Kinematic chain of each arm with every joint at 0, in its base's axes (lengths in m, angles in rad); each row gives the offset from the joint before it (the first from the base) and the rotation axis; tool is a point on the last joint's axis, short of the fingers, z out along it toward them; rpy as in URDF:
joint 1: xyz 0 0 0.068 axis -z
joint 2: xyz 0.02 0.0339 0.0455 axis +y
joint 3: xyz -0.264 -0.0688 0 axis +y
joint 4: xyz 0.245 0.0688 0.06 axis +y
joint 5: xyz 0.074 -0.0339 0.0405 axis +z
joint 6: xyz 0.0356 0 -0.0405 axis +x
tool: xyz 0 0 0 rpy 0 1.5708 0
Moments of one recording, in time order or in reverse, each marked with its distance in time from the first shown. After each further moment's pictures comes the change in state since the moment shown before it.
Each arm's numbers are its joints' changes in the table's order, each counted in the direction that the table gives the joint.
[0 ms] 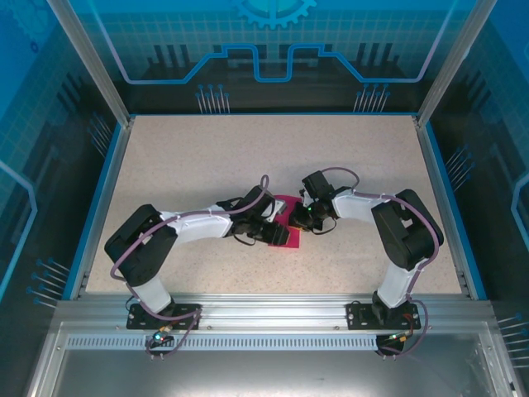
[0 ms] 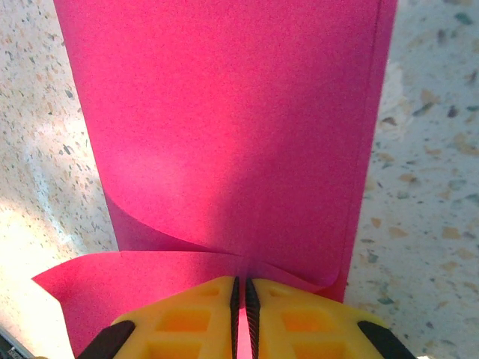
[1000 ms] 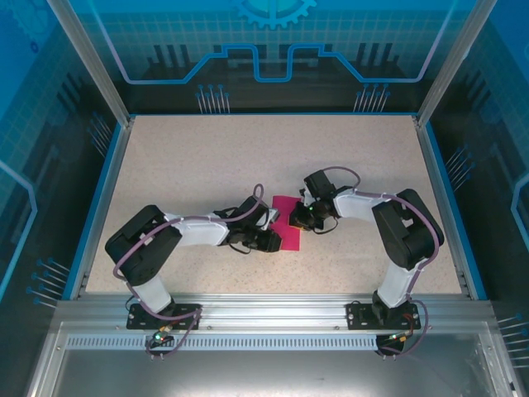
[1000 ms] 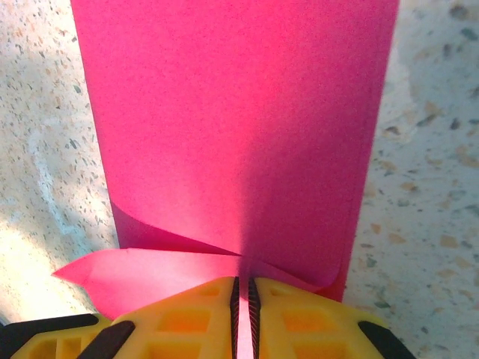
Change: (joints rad) left arm -0.001 0.006 0.141 -0.137 0.007 -0.072; right arm 0.021 0.000 0.000 0.000 0.038 -0.051
